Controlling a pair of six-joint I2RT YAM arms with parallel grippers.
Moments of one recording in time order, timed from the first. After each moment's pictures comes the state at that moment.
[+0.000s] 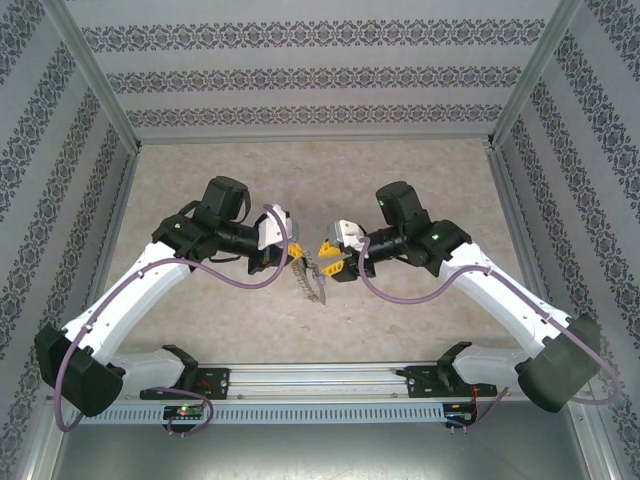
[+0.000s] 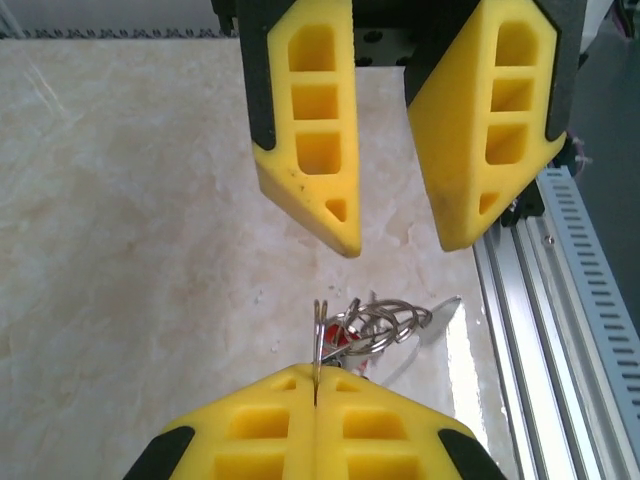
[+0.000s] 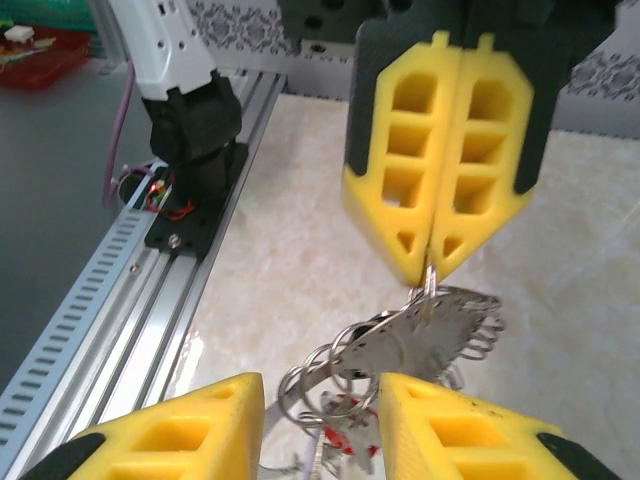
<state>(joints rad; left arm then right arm) -0.50 1.22 1.18 -0.78 0.78 0.70 0.60 1.23 1.07 -0.60 -0.94 -0.71</state>
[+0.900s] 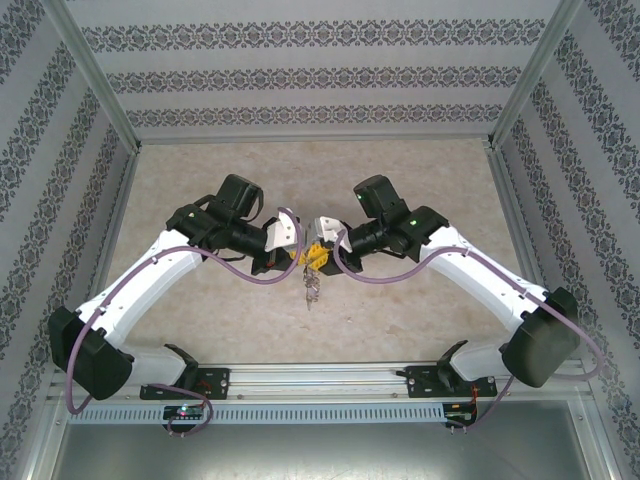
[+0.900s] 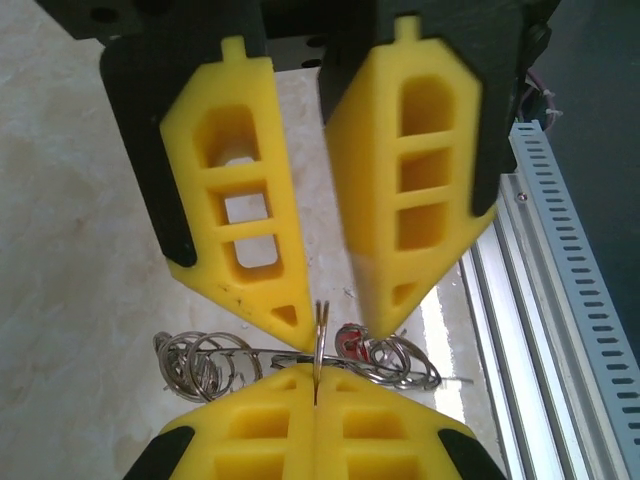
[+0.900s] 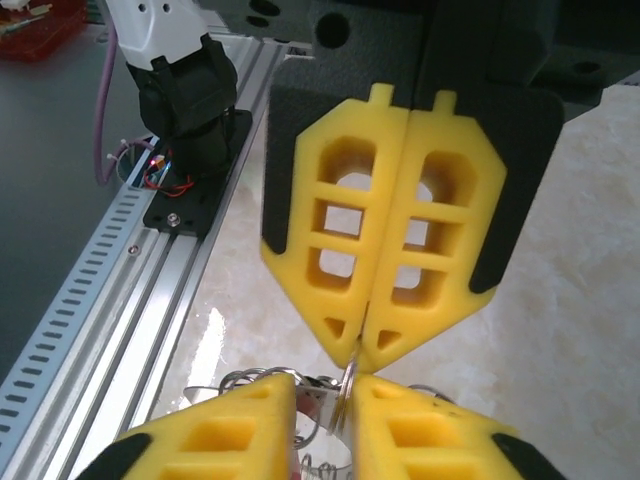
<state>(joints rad) -0.52 1.31 1.24 -0.89 0.78 0.79 0.65 1.38 1.20 -0.67 -0.88 -0.73</state>
